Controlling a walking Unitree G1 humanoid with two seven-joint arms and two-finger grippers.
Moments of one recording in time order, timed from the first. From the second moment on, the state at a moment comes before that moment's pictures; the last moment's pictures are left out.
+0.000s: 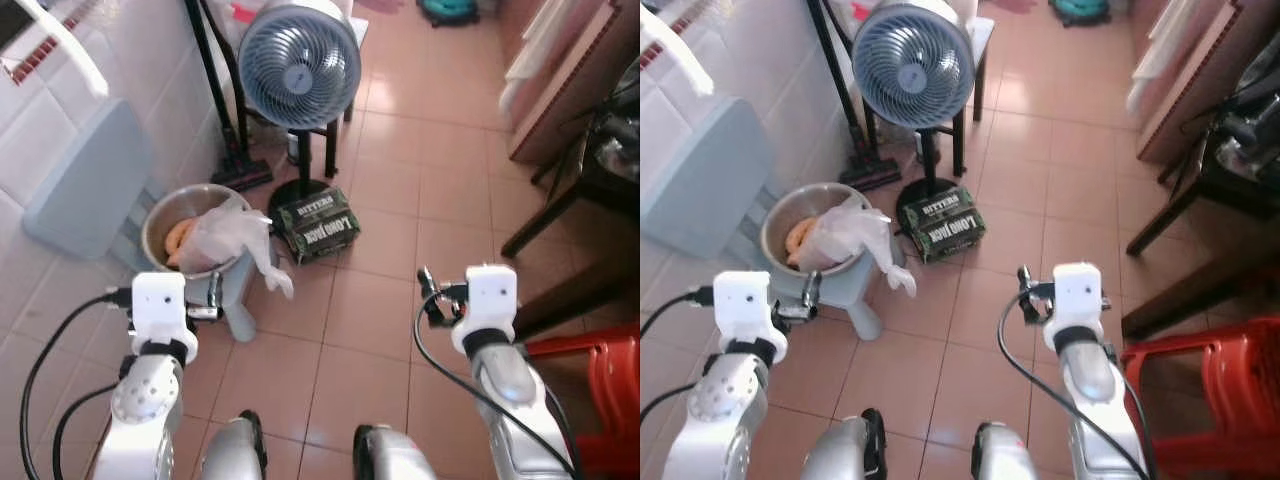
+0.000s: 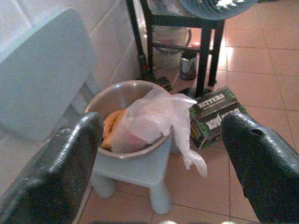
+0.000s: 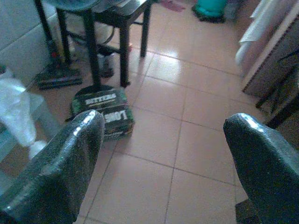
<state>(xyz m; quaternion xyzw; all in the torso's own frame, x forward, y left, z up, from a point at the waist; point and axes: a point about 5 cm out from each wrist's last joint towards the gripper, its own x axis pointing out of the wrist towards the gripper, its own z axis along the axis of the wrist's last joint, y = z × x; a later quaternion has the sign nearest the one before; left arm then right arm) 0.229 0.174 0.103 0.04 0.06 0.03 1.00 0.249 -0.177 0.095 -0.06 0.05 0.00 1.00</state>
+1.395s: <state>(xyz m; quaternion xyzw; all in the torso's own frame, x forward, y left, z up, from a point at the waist) 0.243 0.163 0.102 0.02 0.05 0.01 1.00 0.264 -0.170 0.100 -0.06 0.02 0.02 1.00</state>
